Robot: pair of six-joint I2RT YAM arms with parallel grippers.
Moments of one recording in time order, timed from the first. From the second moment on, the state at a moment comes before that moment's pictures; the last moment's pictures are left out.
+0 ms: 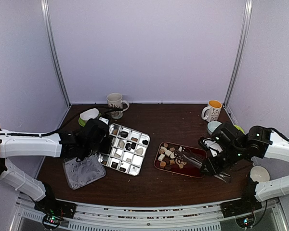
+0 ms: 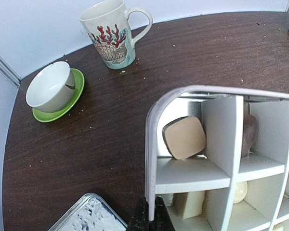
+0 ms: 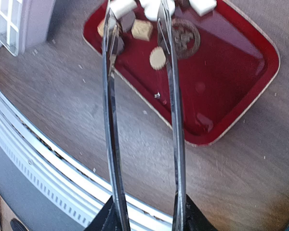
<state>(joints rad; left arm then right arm) -0.92 1.34 0.80 -0.21 -0.60 -0.33 0.90 0.98 0.83 -0.95 -0.05 0.47</state>
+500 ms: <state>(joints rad) -0.81 1.52 0.92 -0.38 -0.38 -0.56 0.91 1.14 0.87 -1.09 -0.09 0.47</state>
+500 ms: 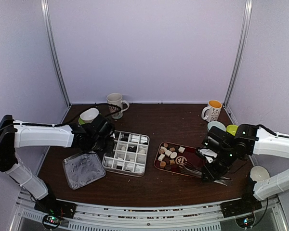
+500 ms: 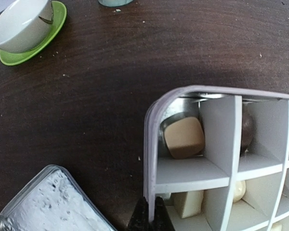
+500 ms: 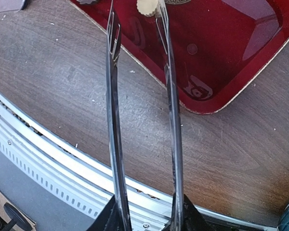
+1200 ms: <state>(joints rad) -0.80 1.69 1.01 -0.41 -0.23 -0.68 0.91 1.21 0.87 -1.02 -0.04 0.55</state>
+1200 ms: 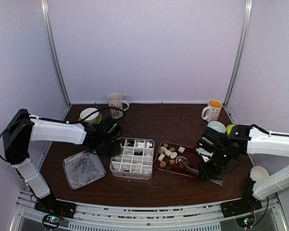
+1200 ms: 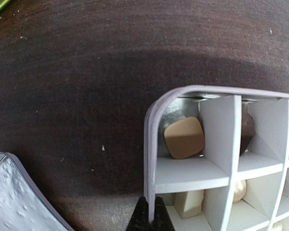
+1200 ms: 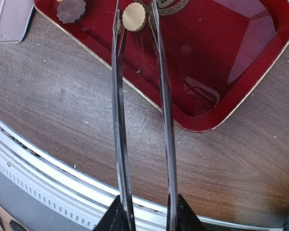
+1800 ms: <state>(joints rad) -0.79 1.66 1.02 -0.37 -0.20 -0.71 0.92 1.20 0.92 -0.99 -0.06 0.55</state>
